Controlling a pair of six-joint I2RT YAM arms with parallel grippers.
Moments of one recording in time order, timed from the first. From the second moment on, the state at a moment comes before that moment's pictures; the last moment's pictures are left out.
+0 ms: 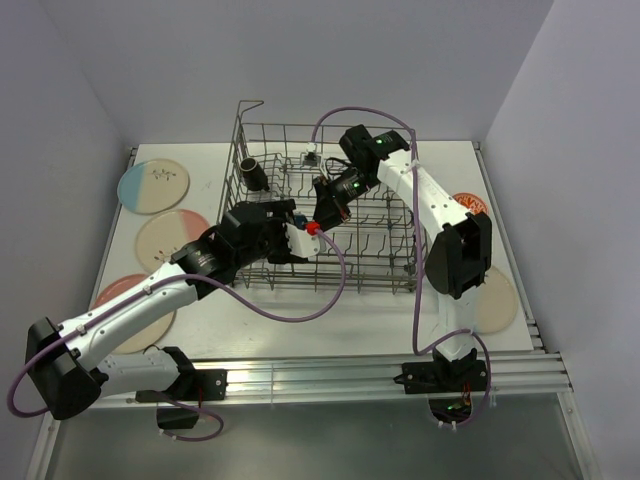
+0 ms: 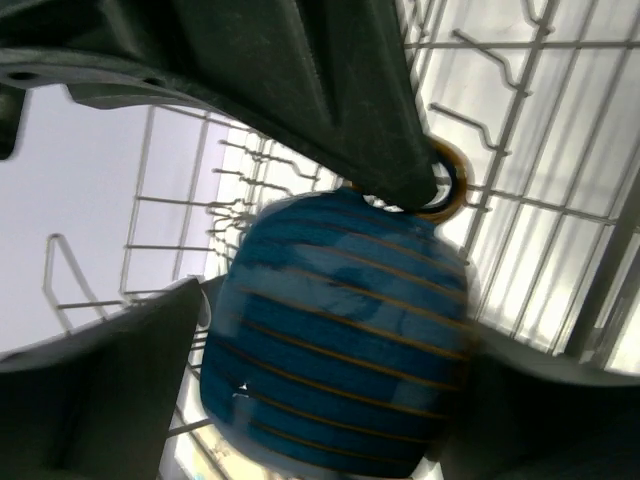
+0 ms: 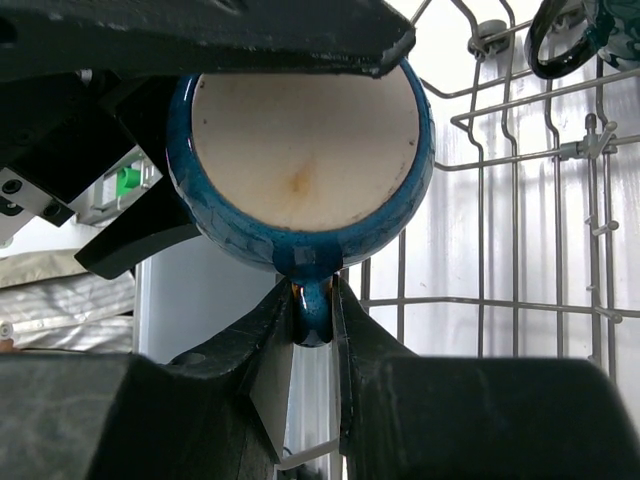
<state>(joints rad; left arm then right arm) -0.82 1.17 1.01 -0.25 -0.05 0.86 0.47 1.97 1.94 -1.34 -1.15 -0.54</state>
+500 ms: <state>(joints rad) -0.83 1.19 1.02 -0.28 -0.03 0.88 0.46 1.97 1.94 -1.35 -1.14 -0.55</state>
